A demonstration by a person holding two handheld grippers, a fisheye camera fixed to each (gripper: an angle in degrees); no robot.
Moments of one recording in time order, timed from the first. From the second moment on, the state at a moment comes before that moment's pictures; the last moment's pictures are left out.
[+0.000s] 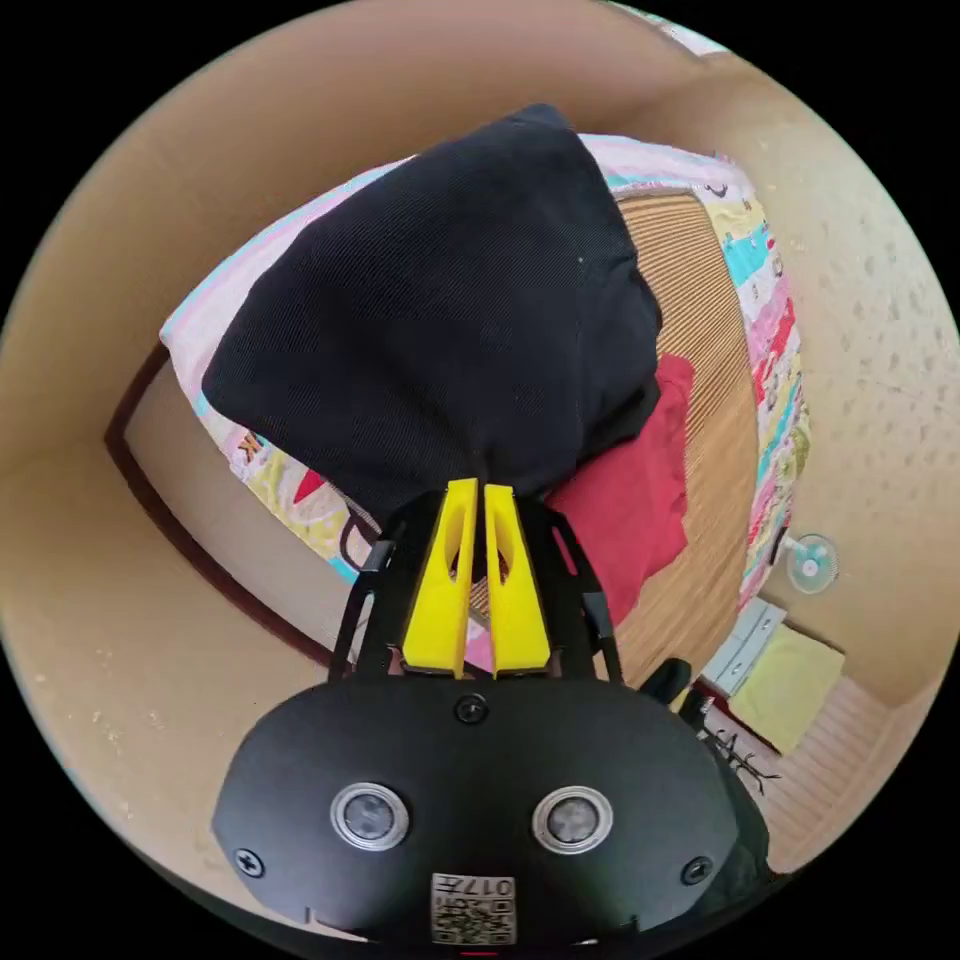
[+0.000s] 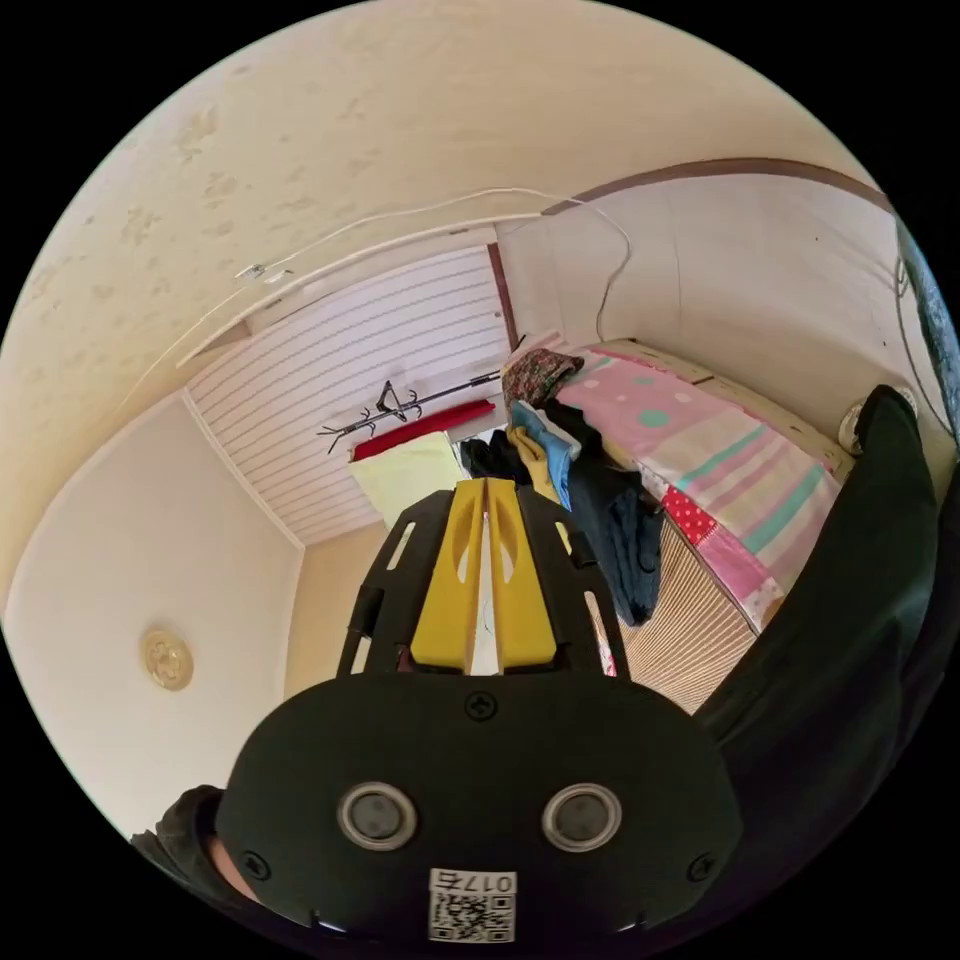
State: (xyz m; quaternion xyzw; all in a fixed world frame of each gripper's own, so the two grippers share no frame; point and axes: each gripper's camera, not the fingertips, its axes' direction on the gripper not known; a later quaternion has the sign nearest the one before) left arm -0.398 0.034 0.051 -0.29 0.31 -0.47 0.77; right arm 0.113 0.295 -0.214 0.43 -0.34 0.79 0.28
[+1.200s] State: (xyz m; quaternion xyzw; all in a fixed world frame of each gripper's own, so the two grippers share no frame) left arm -0.073 0.092 -0.346 0.23 0.96 0.10 0.13; right arm -0.304 -0.044 -0.346 0.09 -0.79 -0.32 0.51
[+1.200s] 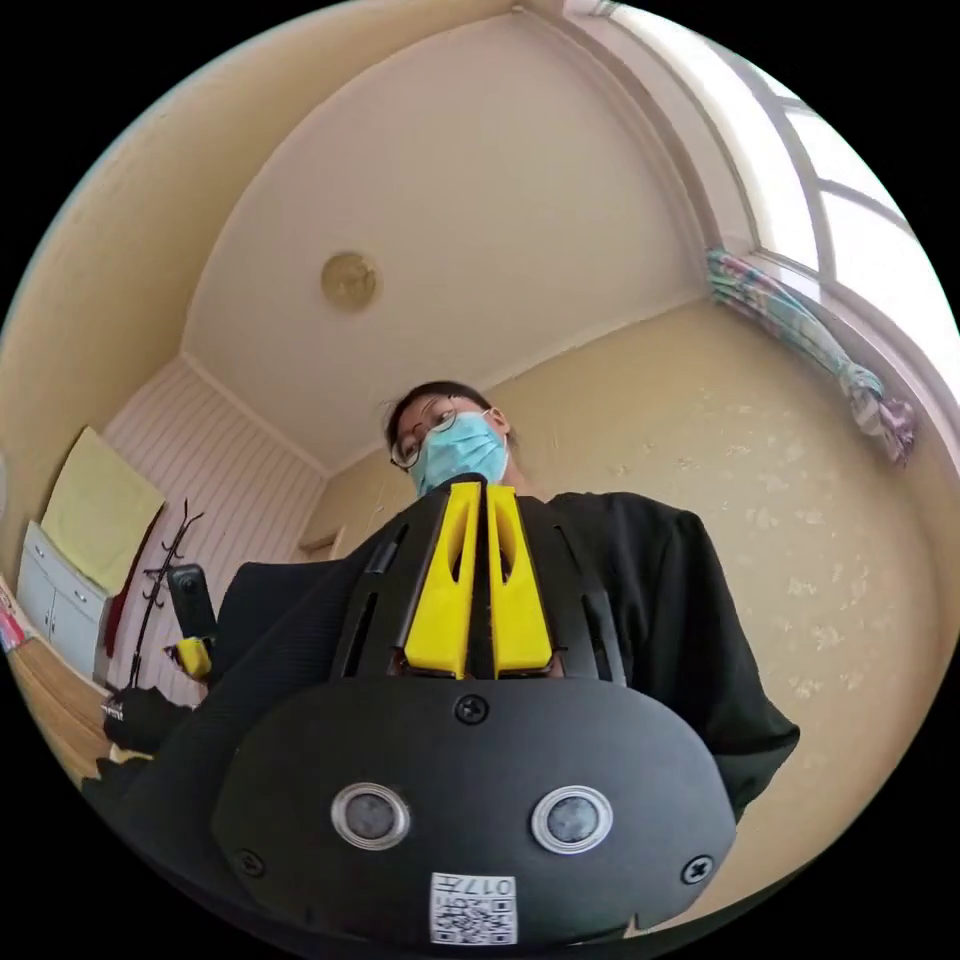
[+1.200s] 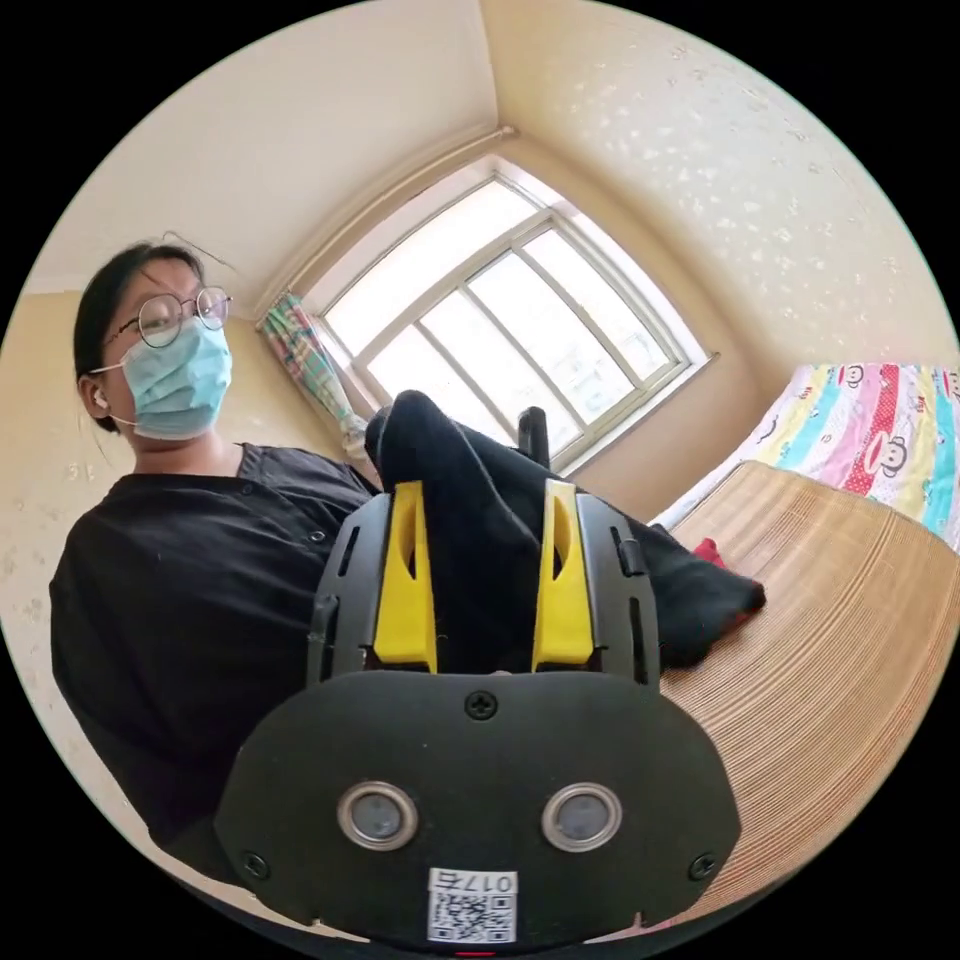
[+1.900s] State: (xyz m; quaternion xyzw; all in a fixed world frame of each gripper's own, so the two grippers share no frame) left arm -0.051 0.171 -0.466 0.09 0.65 0.21 0.73; right arm -0.398 0.007 -0.387 0.18 -0.60 -0.36 0.69
